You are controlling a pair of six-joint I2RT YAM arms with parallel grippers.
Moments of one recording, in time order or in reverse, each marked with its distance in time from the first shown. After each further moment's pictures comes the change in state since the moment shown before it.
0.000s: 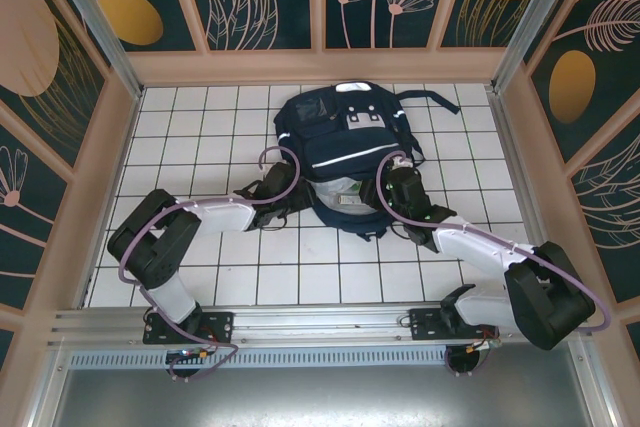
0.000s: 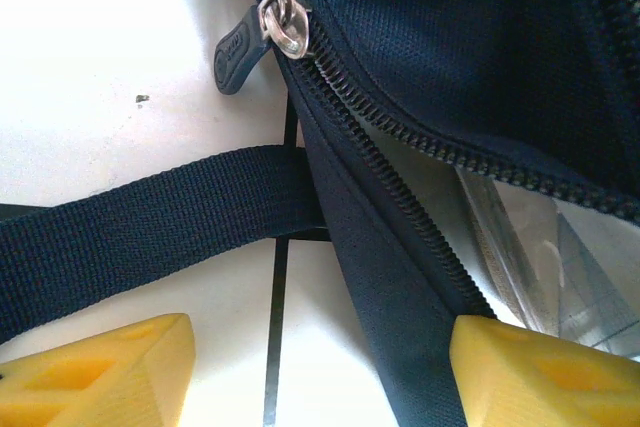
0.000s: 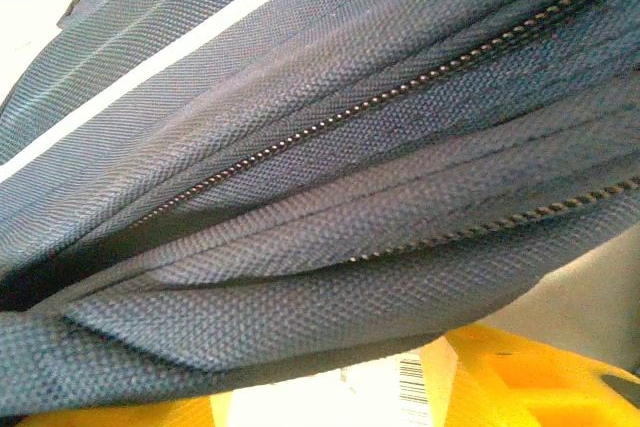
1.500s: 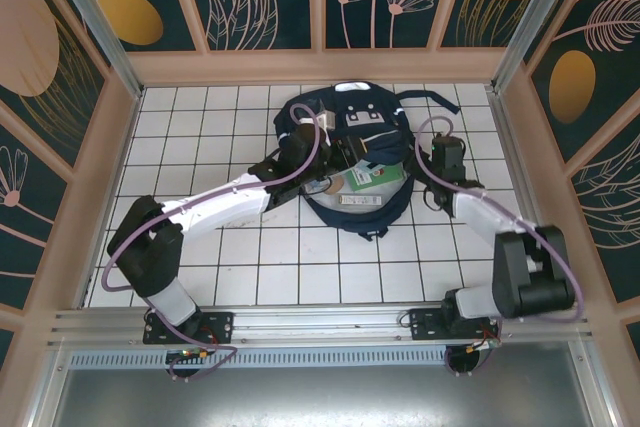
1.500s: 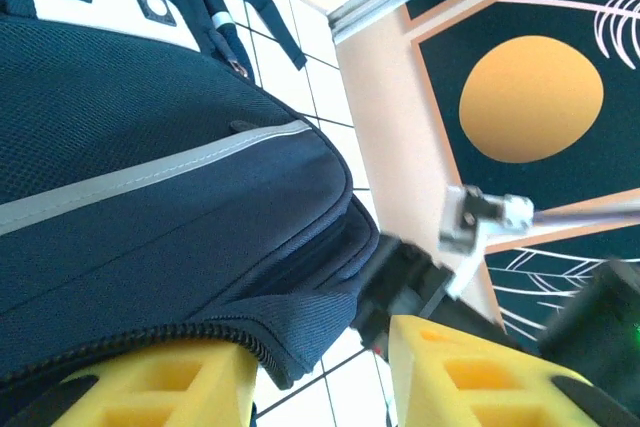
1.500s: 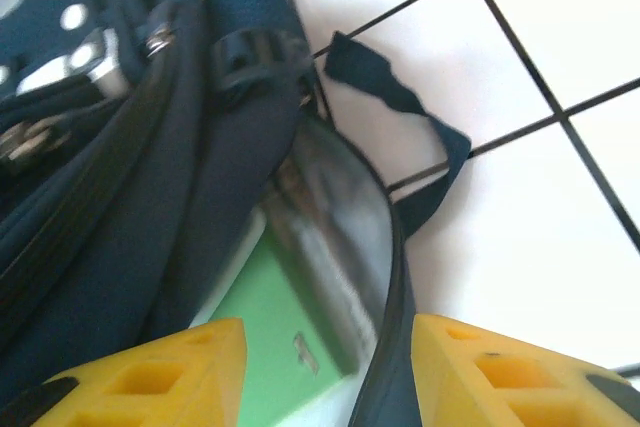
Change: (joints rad) left arm -0.134 -0.040 0.394 0.056 0.126 -0.096; right arm -0.398 0.089 0.124 -0.079 -0.100 -0.068
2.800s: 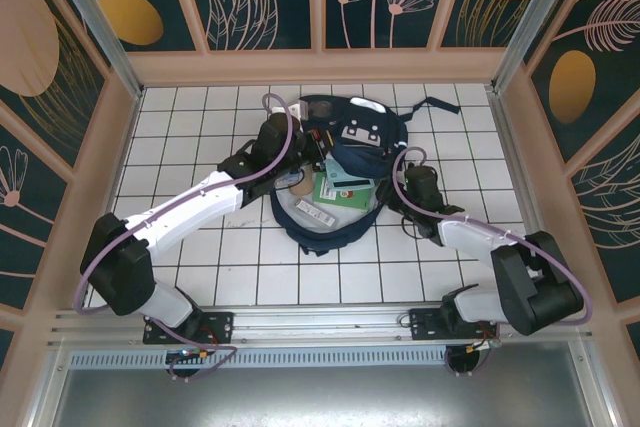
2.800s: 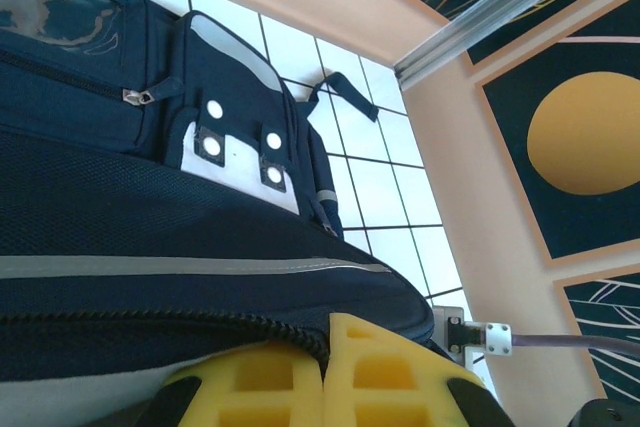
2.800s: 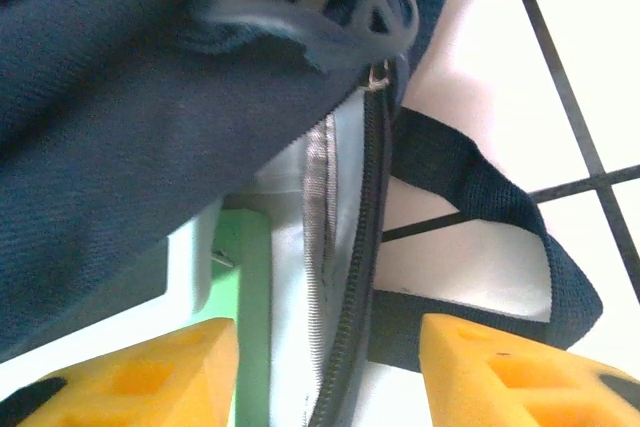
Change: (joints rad) left arm 0.088 -0.146 -0.014 -0.193 -0.063 0.138; right arm 0.215 0.004 -0.180 0.111 -0.016 0.165
